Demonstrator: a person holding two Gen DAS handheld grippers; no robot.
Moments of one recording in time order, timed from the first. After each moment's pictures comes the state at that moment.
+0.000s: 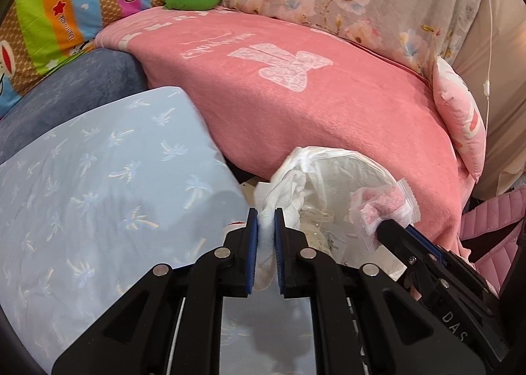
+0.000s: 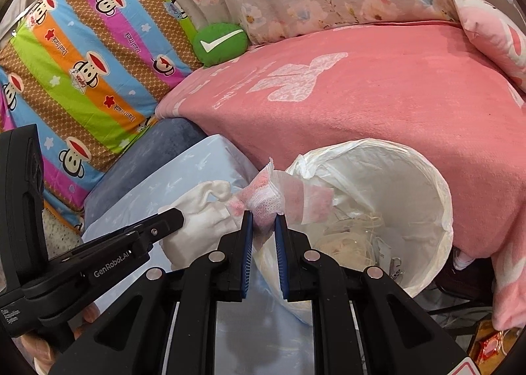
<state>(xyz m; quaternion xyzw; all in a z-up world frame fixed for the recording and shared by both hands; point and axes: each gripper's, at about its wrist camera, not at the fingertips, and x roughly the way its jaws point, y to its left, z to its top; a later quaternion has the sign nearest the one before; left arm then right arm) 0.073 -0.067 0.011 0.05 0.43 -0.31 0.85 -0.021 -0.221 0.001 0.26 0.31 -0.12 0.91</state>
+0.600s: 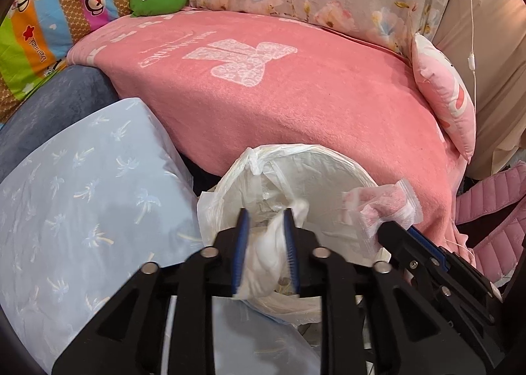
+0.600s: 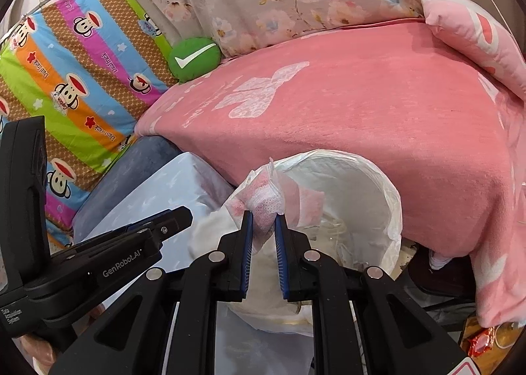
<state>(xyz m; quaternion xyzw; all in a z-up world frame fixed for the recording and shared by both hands) 0.055 -0.125 0.012 0.09 0.42 -0.34 0.84 -0.048 -0.267 -0.001 0.27 0.30 -0.16 0.90</state>
